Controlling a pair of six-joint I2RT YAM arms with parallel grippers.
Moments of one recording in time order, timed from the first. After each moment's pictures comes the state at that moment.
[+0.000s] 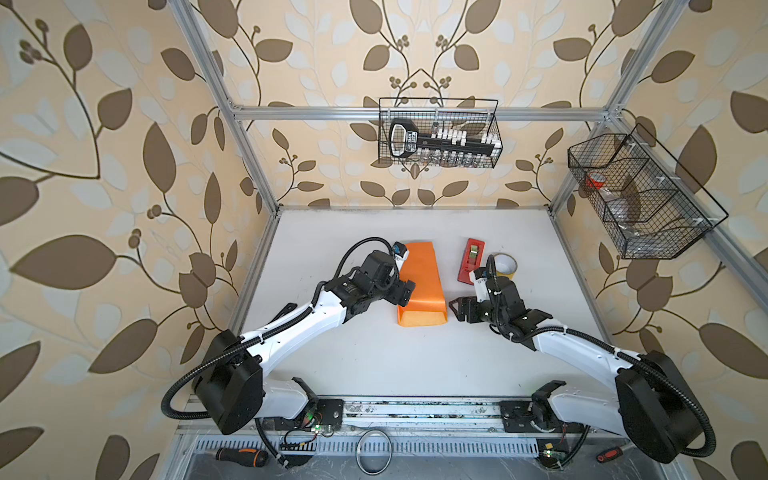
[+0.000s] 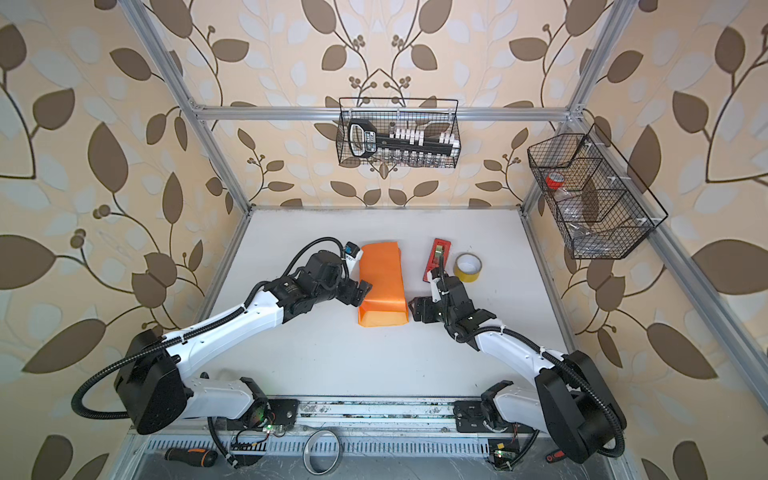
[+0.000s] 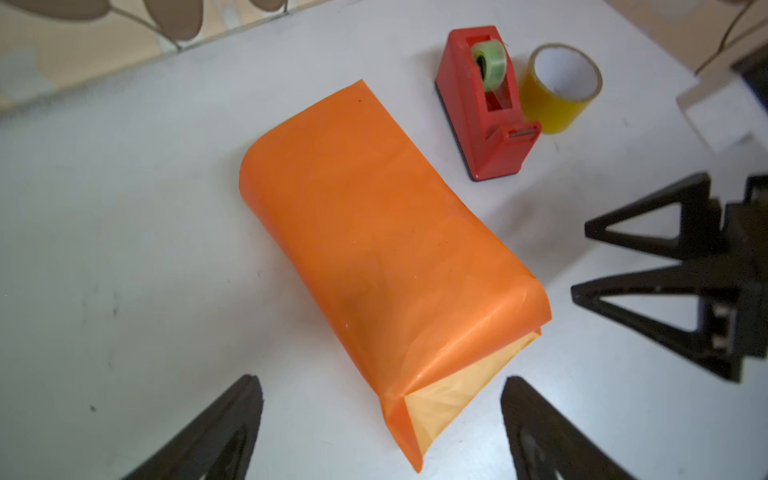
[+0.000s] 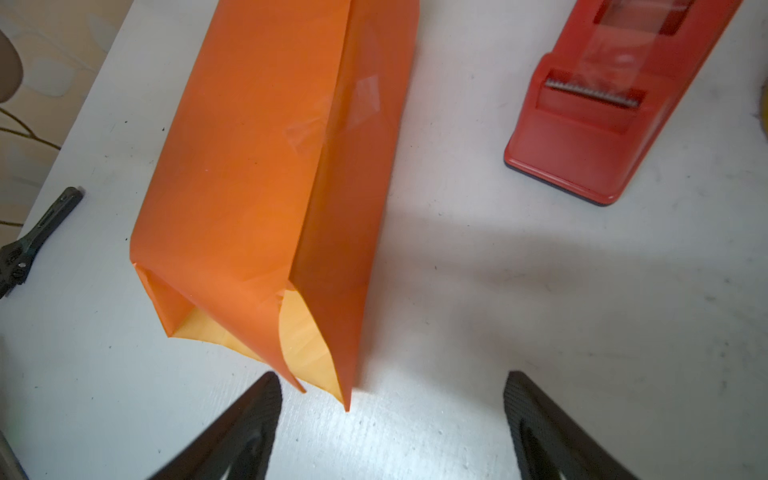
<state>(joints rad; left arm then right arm) -0.67 1.37 0.99 -0.33 -0.02 0.00 0.43 1.23 0.52 -0.05 -0.11 0.38</state>
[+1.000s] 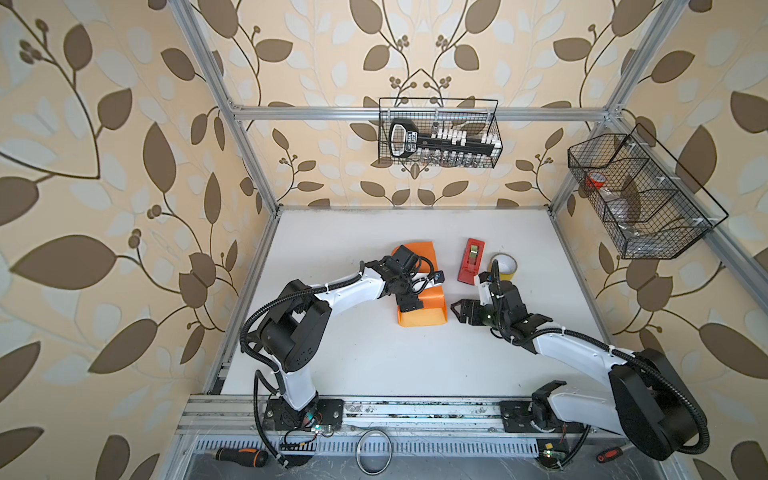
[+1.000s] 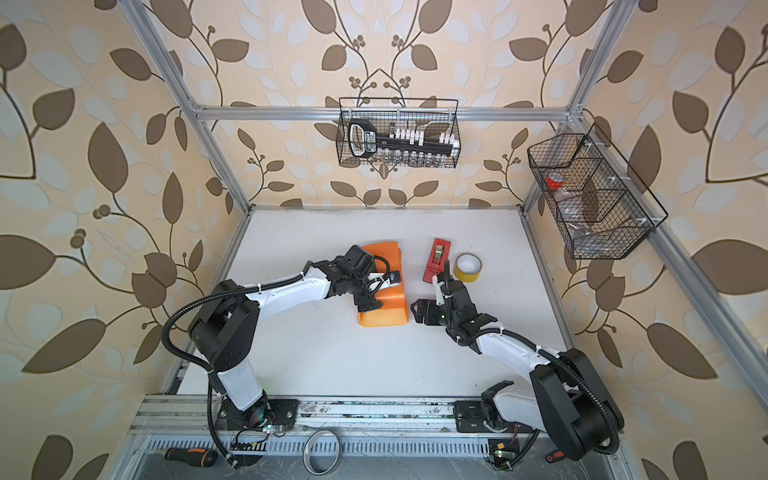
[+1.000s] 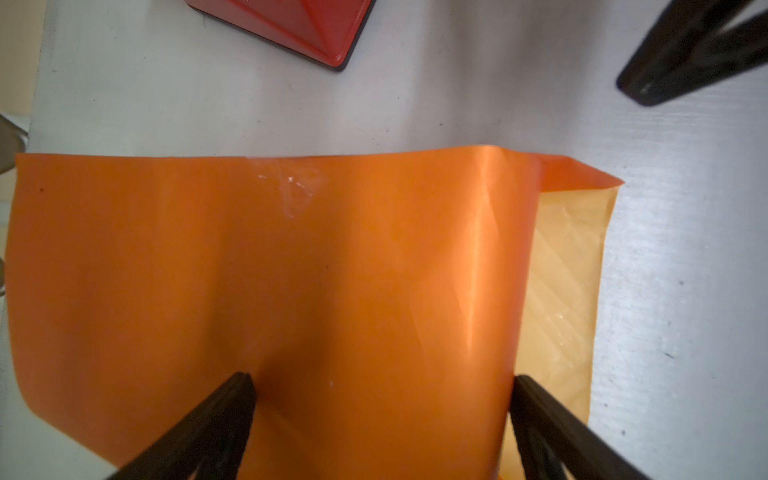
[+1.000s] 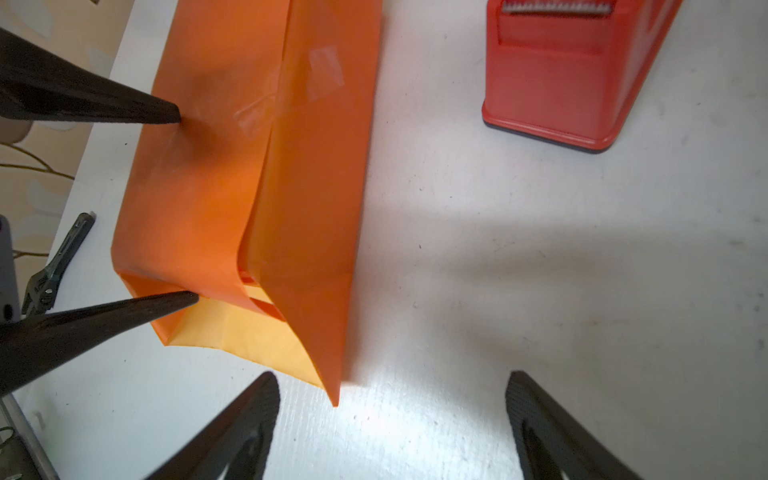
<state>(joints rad) -0.67 1.77 1.20 -0.40 0.13 0.73 0.41 1.25 0.46 0.03 -0.15 0.47</state>
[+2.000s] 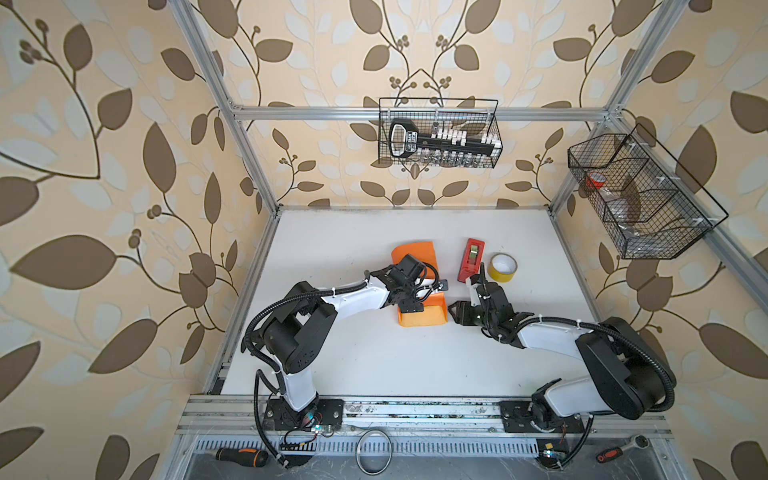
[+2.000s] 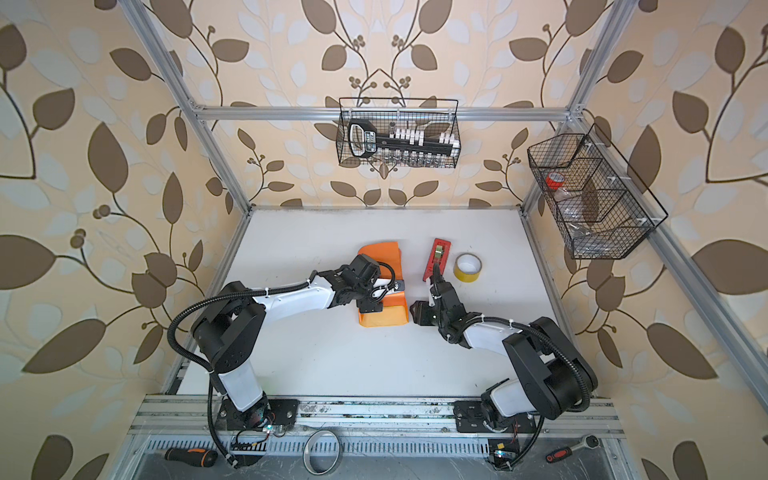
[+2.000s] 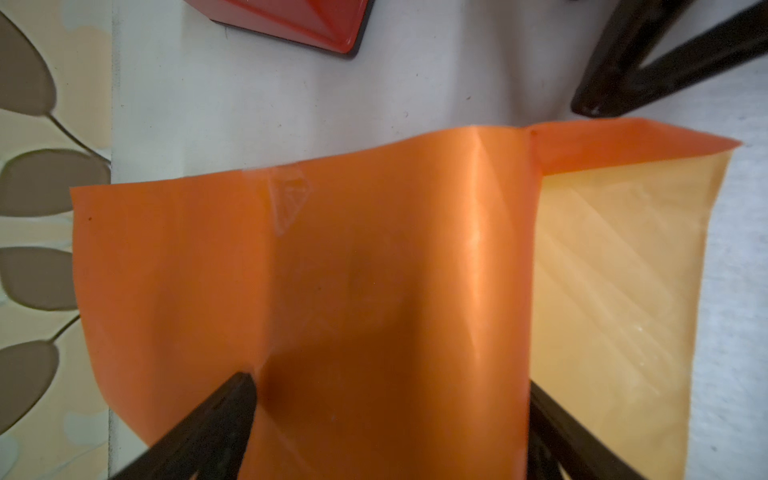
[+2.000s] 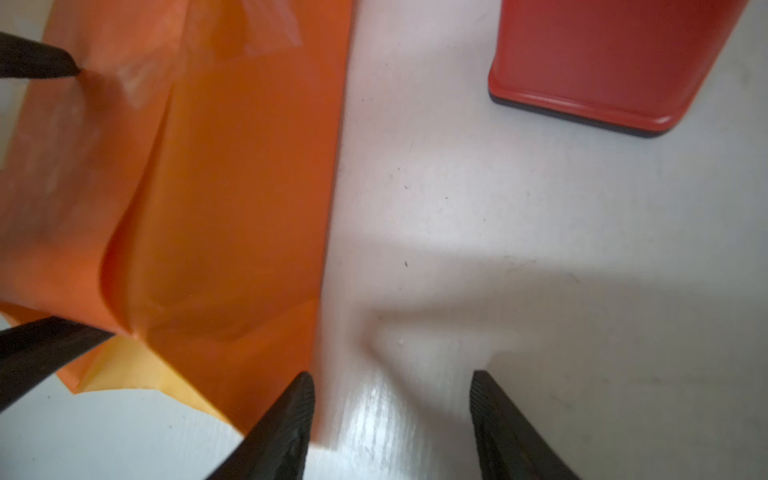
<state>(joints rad) -0.73 1.78 1.12 -0.24 -0.04 0.82 0.46 1.46 0.46 0.22 -0.08 0.49</state>
